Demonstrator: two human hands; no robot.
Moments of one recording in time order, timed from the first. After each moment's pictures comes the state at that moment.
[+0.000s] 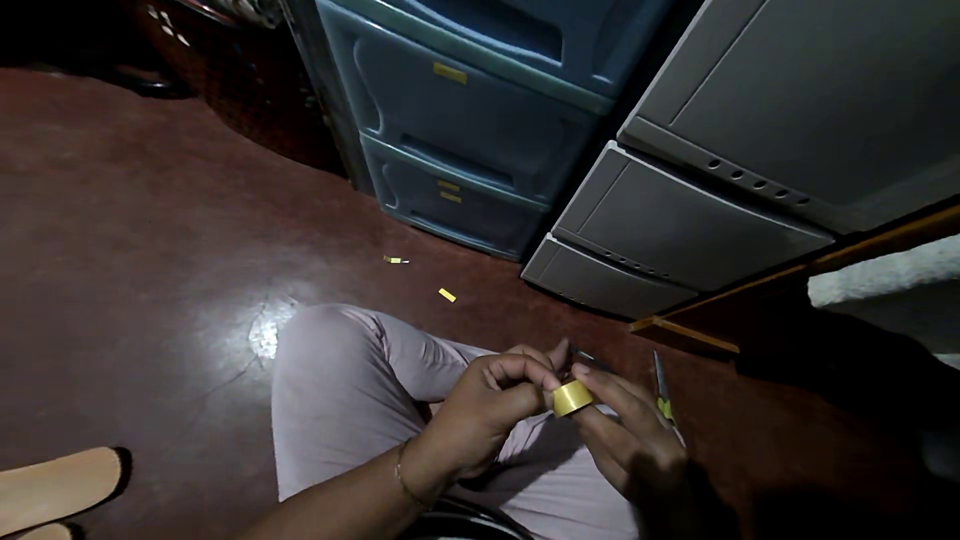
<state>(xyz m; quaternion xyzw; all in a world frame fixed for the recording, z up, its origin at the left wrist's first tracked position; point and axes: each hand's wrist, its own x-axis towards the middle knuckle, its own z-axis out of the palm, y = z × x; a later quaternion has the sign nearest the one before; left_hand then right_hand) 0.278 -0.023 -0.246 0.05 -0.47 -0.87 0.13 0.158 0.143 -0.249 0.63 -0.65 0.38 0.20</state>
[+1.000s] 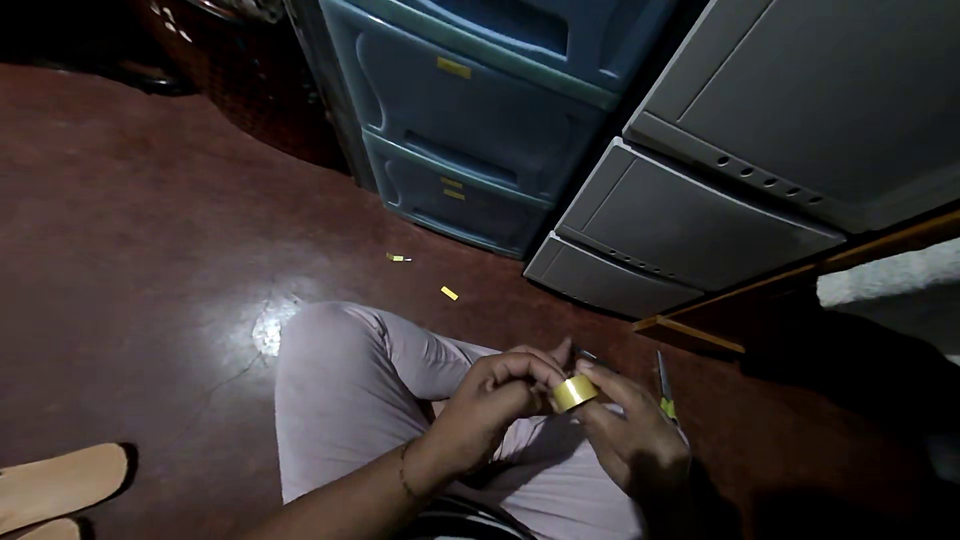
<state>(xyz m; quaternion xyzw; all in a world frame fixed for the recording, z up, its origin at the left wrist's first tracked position) 0.276 -0.026 -0.260 -0.01 -0.52 -0.84 0.15 0.158 0.144 -0.250 0.61 -0.67 0.38 0.17</state>
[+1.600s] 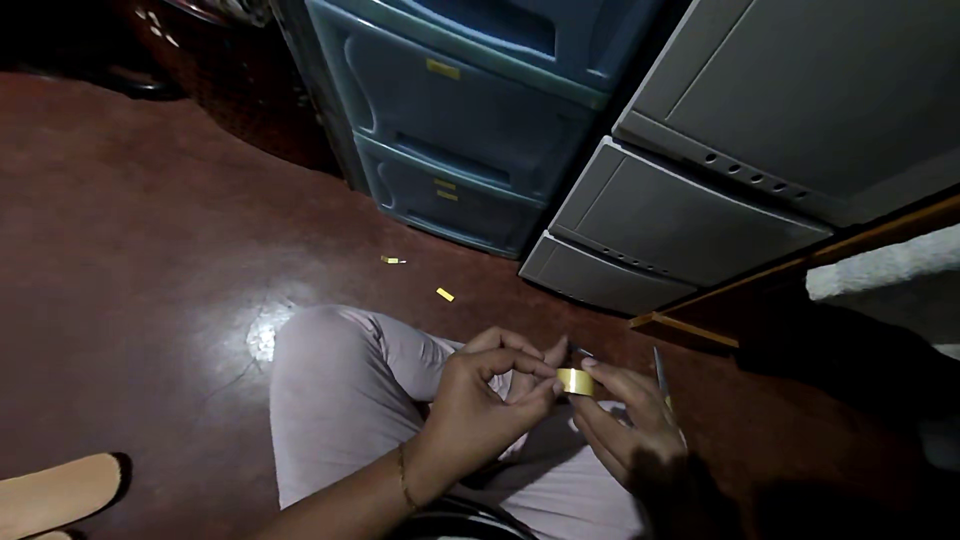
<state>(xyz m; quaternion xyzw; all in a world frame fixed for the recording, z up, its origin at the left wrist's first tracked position) 0.274 -0.023 -0.254 0.08 -0.72 -0.61 0.33 0.152 0.150 -0.253 0.61 -0.69 0.33 0.24</state>
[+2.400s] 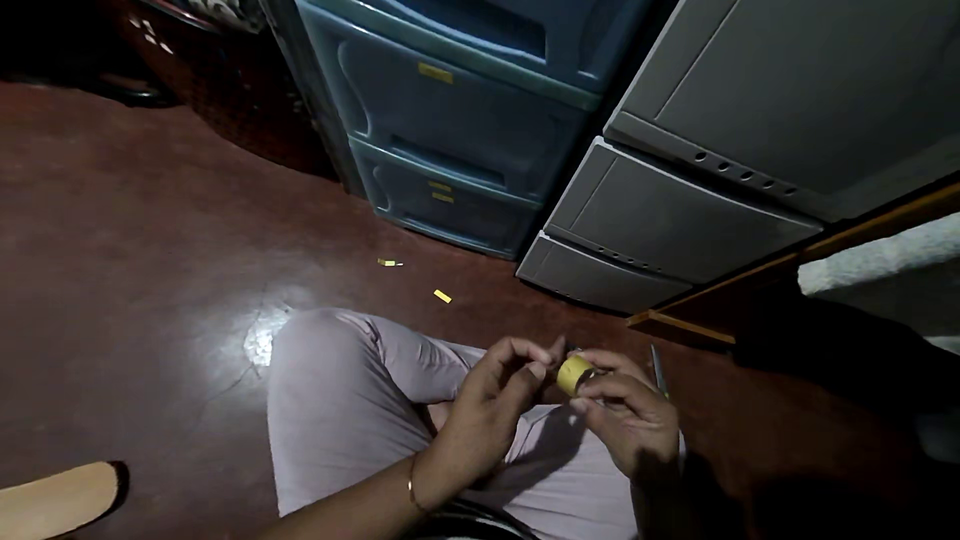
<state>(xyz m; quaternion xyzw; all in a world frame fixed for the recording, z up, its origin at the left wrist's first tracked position) 0.271 -0.006 -0.251 0.07 -0.57 -0.79 0.22 0.153 0.146 -0.259 0.48 -0.61 0.63 -0.06</state>
